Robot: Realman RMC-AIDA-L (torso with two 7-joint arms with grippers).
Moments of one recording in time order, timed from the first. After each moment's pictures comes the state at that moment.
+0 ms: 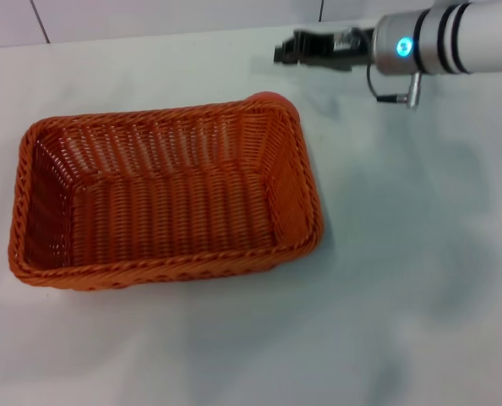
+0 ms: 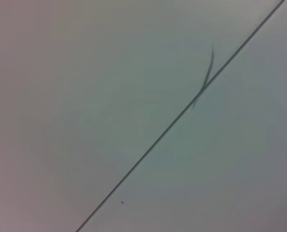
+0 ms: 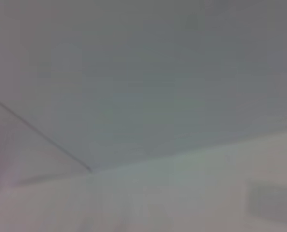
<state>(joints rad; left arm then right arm) -0.28 -2.07 0.22 0.64 1.65 1.52 -1.72 0.90 2.07 -0.89 -0.45 -2.06 -0.81 -0.77</state>
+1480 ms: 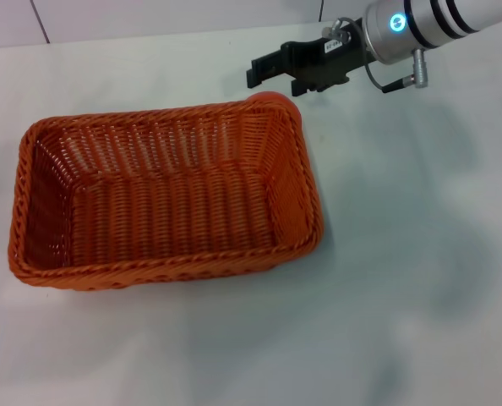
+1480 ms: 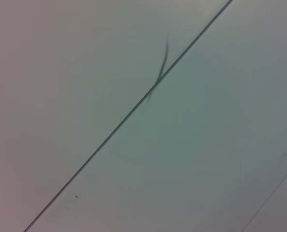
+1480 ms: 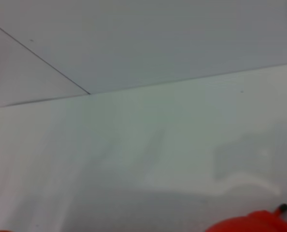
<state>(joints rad) -0.28 -2.07 0.22 0.62 1.65 1.64 -1.70 1.02 2.00 -1.00 -0.46 -2.30 -1.03 -0.42</state>
